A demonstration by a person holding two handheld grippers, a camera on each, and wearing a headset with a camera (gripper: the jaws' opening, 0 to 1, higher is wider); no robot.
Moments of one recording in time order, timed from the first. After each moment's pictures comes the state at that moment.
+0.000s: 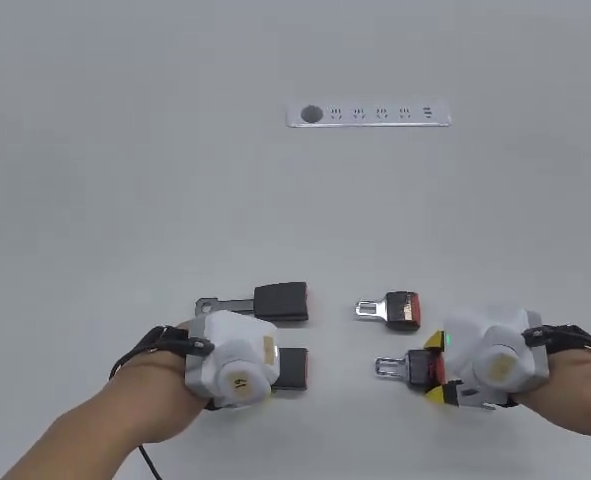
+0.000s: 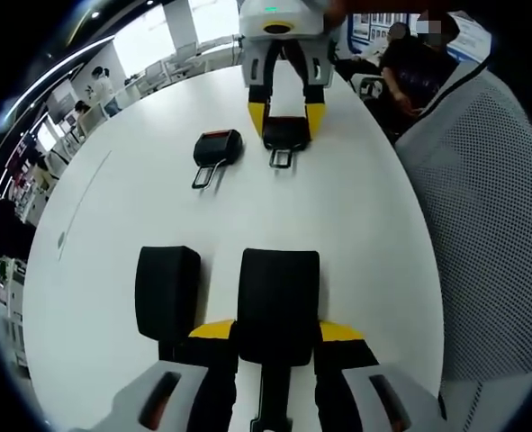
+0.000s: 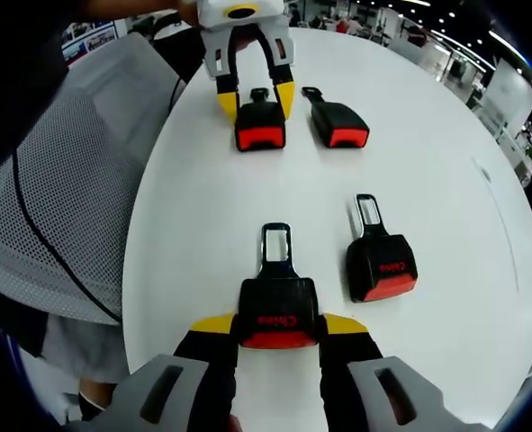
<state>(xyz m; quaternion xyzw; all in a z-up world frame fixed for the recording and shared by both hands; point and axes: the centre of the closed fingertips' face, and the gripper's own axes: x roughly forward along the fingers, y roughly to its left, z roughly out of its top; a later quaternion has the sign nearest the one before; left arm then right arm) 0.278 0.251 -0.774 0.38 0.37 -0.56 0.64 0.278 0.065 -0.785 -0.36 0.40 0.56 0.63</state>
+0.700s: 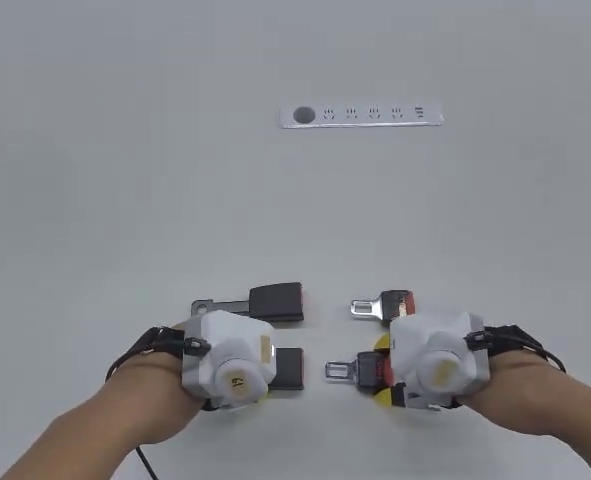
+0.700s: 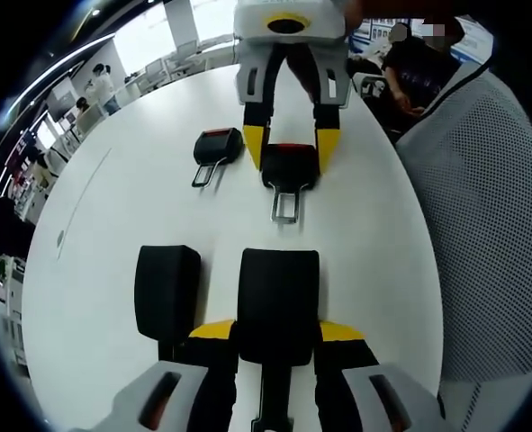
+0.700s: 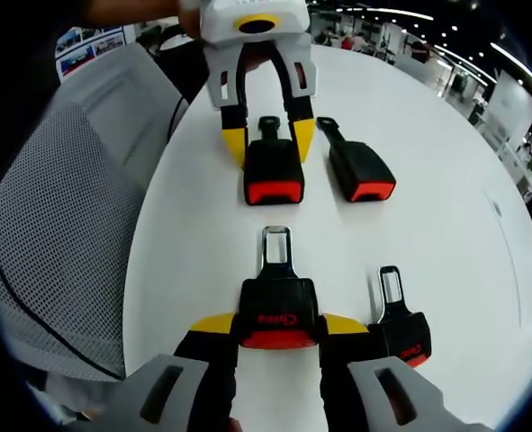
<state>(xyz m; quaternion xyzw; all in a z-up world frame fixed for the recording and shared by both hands) 0.279 0.251 -0.775 0.38 0.37 -0.56 0.64 0.274 0.131 -0.783 -0.34 0.37 0.58 0.64</state>
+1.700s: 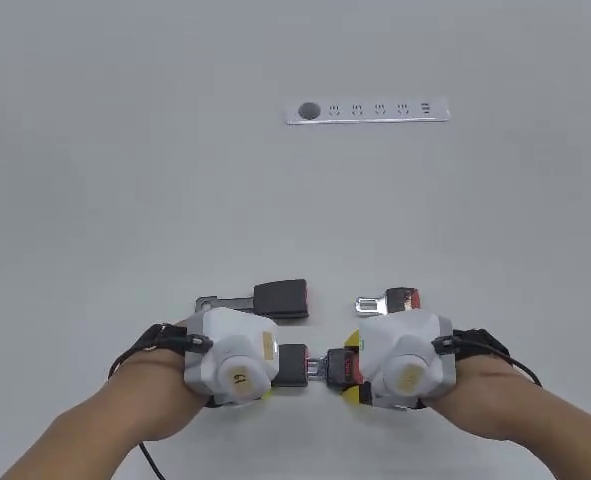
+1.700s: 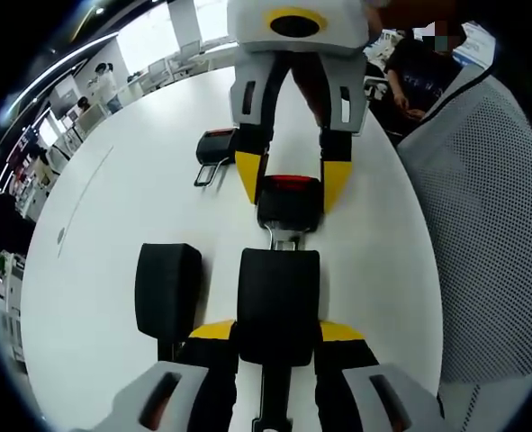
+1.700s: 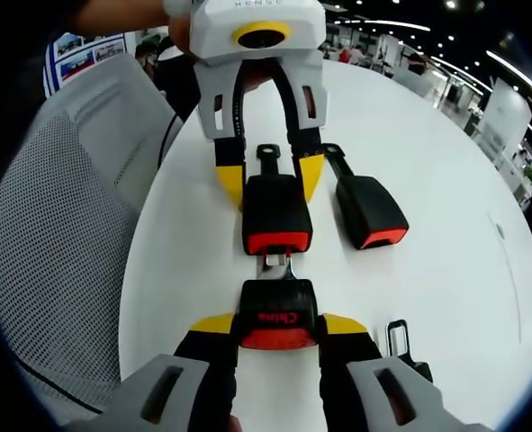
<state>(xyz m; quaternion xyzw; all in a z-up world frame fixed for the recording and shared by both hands) 0.280 0.252 -0.777 0.37 0.37 -0.56 0.64 0.276 0.170 -0.780 -0.33 0.34 0.58 0.66</state>
